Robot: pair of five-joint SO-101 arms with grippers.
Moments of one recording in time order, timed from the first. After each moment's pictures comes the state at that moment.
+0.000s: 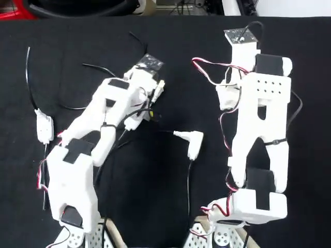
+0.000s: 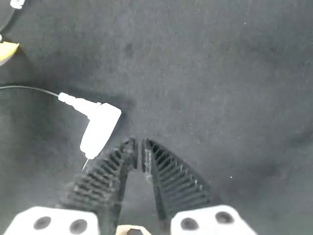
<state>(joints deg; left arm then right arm) 10.9 25.5 1.4 52.4 -18.9 6.7 1.5 -10.0 97.5 13.0</state>
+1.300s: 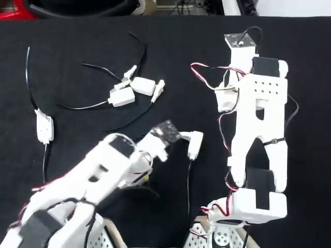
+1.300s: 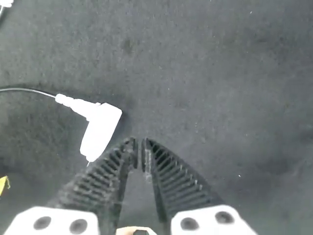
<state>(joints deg) 28.7 -26.5 55.7 58.4 -19.3 6.7 1.5 -5.7 95.0 10.9</state>
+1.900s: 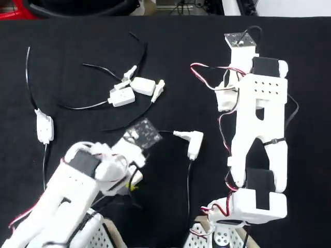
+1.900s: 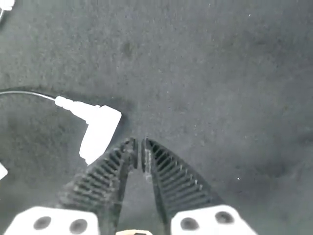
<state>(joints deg) 22.2 -56.0 57.9 79.6 -28.2 6.7 1.5 -5.7 94.2 10.9</state>
